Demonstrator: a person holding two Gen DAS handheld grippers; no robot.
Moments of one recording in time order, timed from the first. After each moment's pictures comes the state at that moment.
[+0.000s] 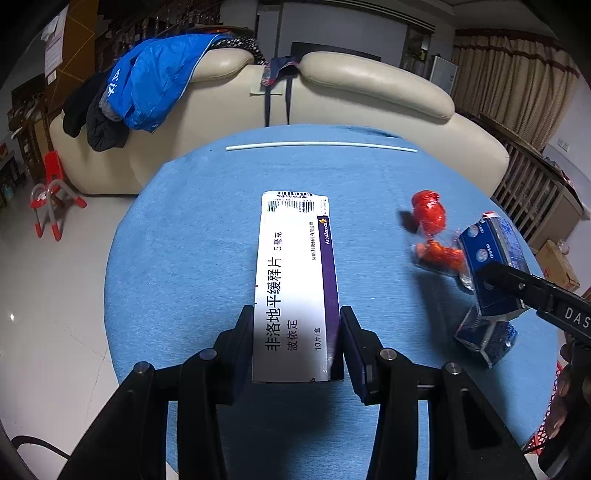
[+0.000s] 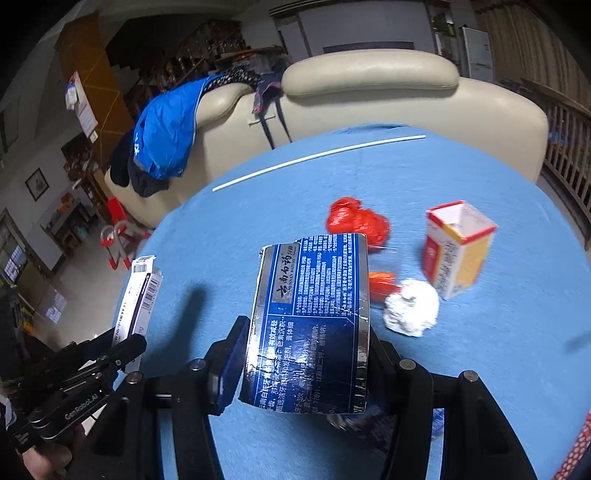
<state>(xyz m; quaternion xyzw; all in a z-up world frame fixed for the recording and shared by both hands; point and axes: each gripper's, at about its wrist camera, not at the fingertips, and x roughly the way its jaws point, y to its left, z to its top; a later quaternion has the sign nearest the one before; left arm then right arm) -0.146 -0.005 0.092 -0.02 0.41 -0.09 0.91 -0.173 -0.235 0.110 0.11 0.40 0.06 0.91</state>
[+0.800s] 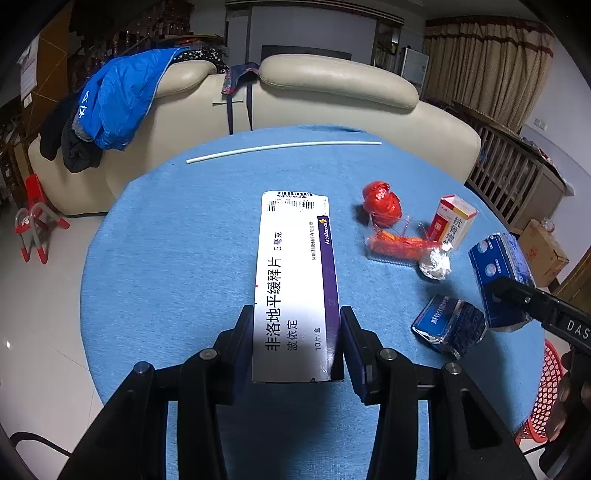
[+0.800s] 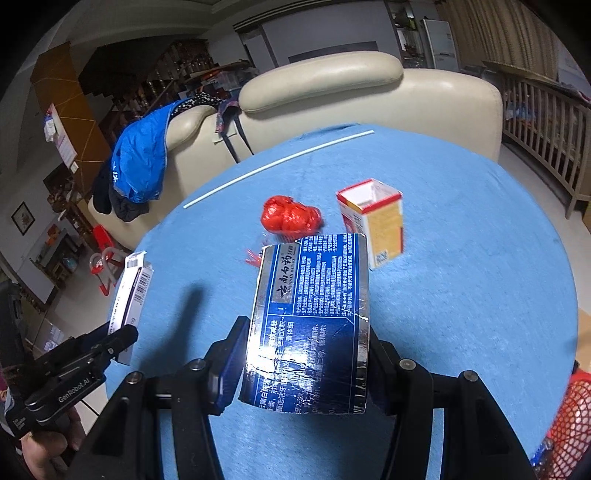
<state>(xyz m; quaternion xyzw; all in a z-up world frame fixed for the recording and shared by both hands) -0.163 -0.048 0.100 0.01 0.40 -0.13 0.90 -0.224 -0.293 0.107 0.15 0.39 0.01 0.91</state>
